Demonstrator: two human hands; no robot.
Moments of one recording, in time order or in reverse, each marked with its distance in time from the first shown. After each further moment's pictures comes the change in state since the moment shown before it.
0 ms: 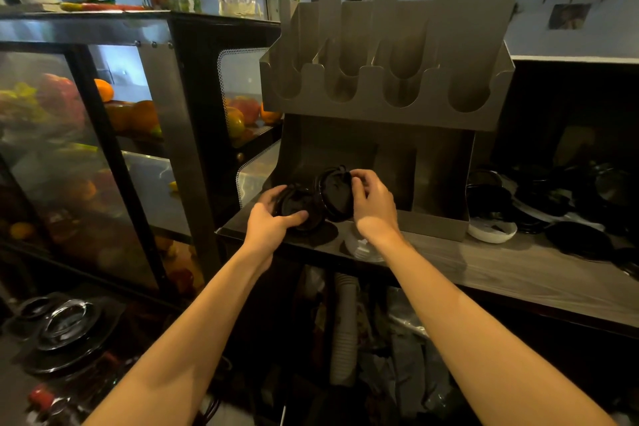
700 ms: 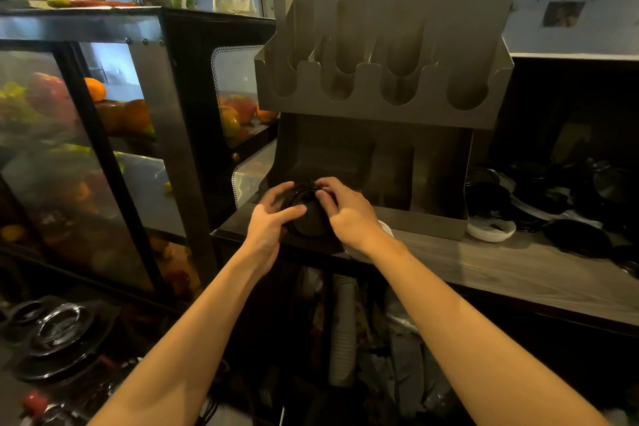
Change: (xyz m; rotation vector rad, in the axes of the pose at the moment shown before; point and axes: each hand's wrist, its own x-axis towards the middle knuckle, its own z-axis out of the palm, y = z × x) left_hand -0.005 0.001 0.003 -0.299 -0.164 0.014; right_hand -0.008 -0.008 0.010 -0.209 -0.327 -0.239
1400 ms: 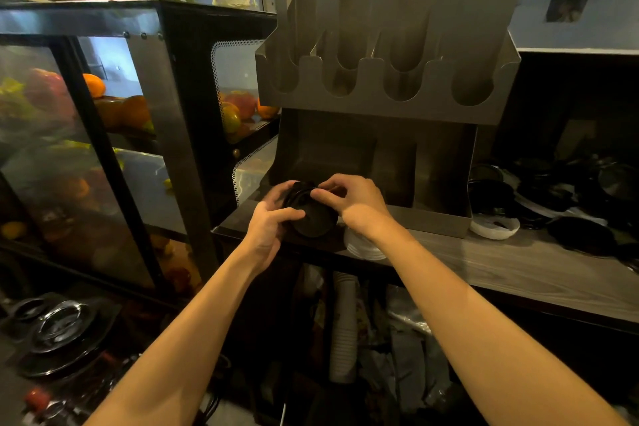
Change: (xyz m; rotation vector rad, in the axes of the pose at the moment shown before) left_hand -0.002 0.004 -0.004 -0.011 -0.098 -0.011; right_hand 0.012 -0.001 -0.014 0.038 -0.005 0.085
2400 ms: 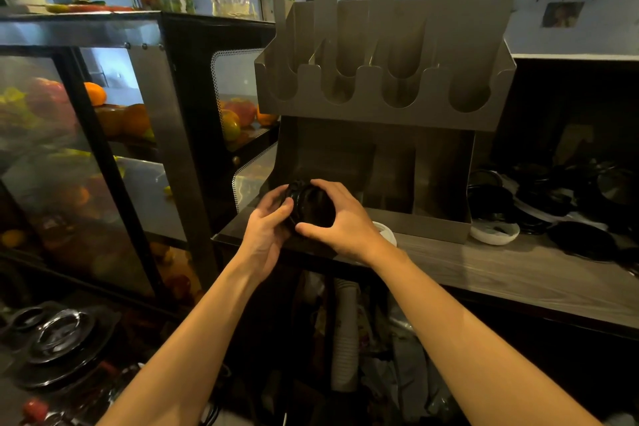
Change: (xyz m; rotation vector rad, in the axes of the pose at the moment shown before) left_hand 0.000 0.002 0.001 -0.193 0.103 -0.015; right_hand -0.017 0.002 0.017 0.082 -0.044 -0.158
